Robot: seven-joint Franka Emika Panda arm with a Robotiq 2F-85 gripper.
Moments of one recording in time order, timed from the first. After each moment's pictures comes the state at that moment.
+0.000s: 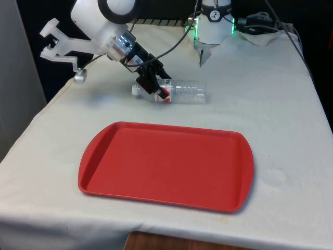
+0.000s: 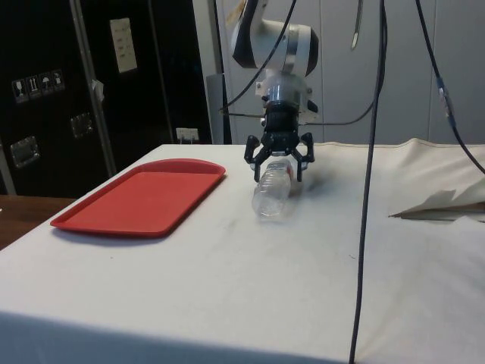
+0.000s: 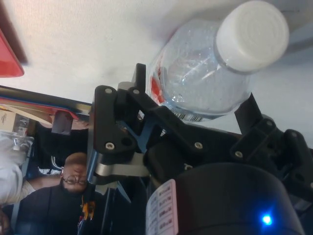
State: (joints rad) arm 0.06 0.66 -0.61 -2.02 0.98 1.81 0.35
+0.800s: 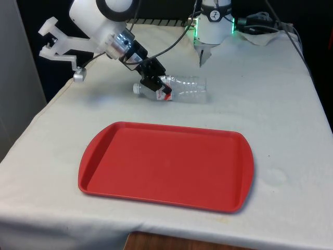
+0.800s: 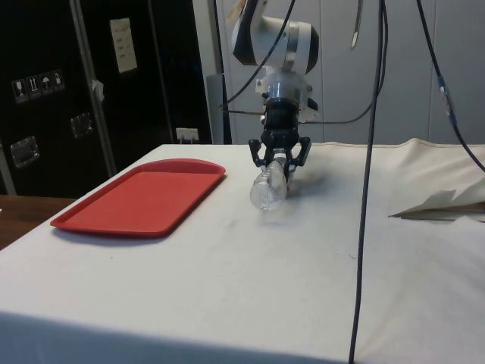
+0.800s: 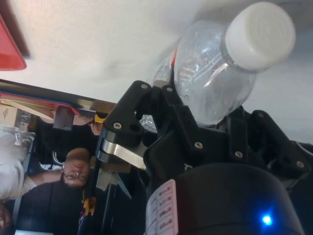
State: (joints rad) arm 0.06 0.65 -0.62 -2.01 0.98 1.79 0.35
